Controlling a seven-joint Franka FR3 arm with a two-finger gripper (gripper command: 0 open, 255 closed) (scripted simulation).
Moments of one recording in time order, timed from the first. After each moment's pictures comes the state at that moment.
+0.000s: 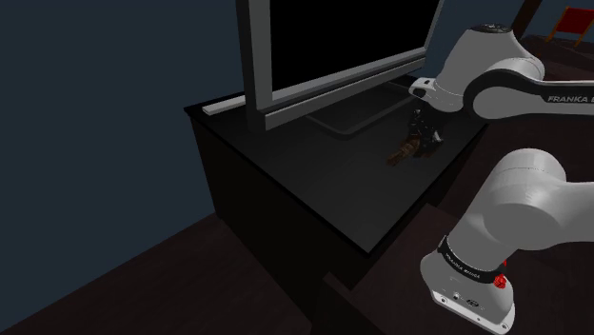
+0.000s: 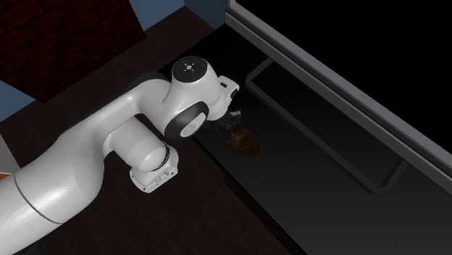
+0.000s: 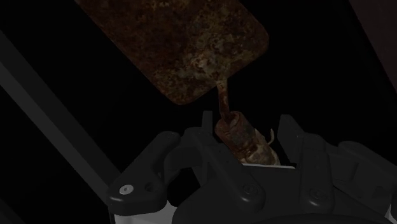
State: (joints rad) arm 0.03 -1.20 -0.62 -2.98 -0.71 1.97 -0.88
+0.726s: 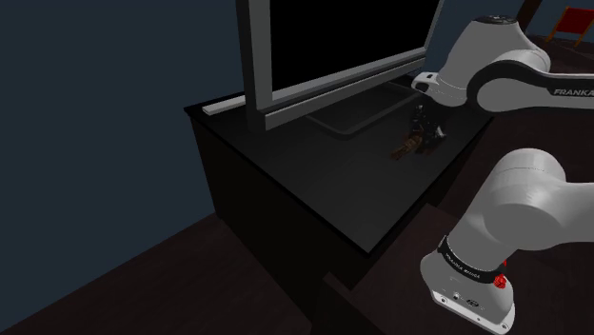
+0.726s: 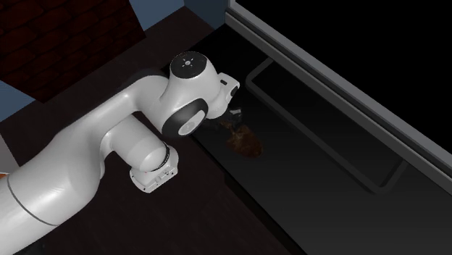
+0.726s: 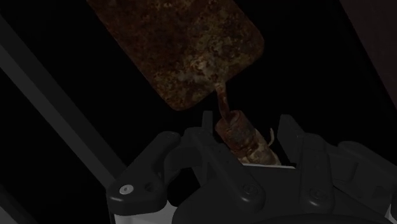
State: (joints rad) arm 0.04 -1.21 -0.60 -2.95 -0.69 1.93 -0.88
